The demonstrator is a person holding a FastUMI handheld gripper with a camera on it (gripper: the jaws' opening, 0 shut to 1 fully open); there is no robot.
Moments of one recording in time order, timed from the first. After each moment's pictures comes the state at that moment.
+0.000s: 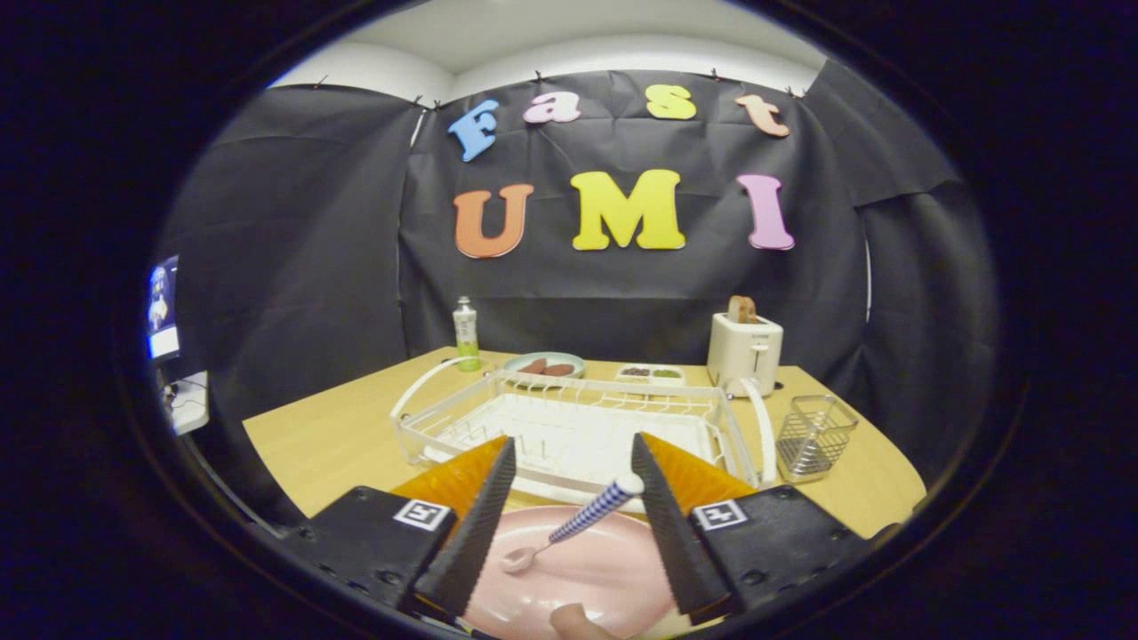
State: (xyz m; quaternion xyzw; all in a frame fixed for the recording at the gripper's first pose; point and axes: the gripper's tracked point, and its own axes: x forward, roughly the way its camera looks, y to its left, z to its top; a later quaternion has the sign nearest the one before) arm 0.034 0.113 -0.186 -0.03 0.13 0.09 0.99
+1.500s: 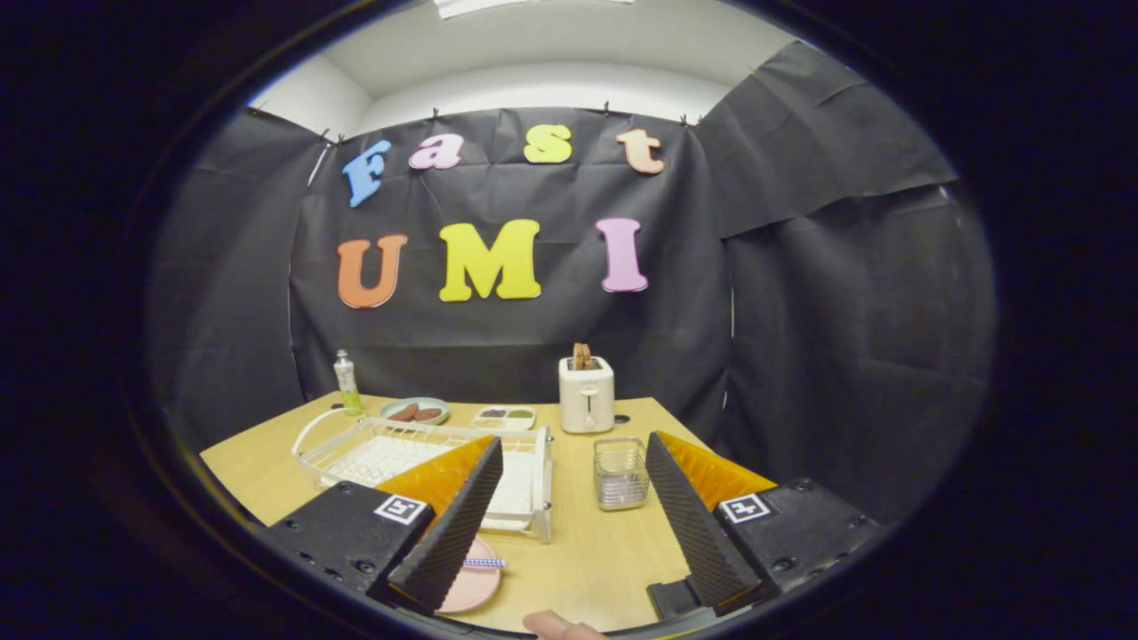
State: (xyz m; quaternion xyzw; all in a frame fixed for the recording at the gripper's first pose) arm -0.027 -0.038 -0.105 0.00 0.07 -0.07 1.00
